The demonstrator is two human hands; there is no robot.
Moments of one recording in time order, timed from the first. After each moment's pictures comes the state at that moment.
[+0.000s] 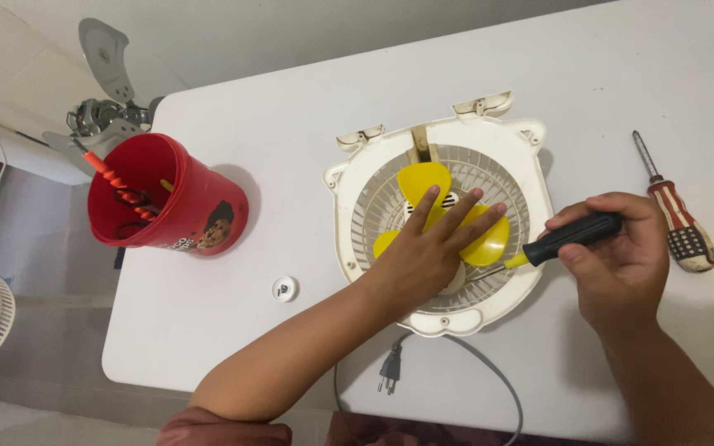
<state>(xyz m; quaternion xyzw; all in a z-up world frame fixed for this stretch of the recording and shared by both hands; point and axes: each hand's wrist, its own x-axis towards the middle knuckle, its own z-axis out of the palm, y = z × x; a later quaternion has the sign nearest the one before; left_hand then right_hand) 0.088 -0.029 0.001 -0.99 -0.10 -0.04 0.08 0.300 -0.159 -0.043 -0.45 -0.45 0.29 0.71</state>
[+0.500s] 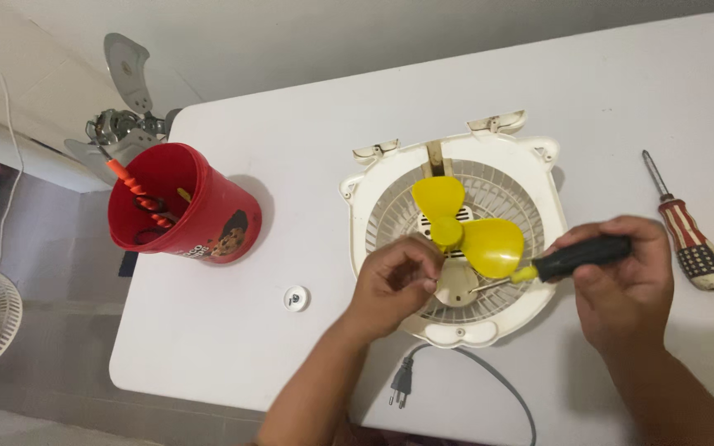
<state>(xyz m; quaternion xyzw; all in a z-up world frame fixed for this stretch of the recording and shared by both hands) 0.031 -0.039 -0.009 -0.64 -0.15 -0.36 -0.67 0.290 -0.160 -0.056 -0.33 -0.42 0.36 0.76</state>
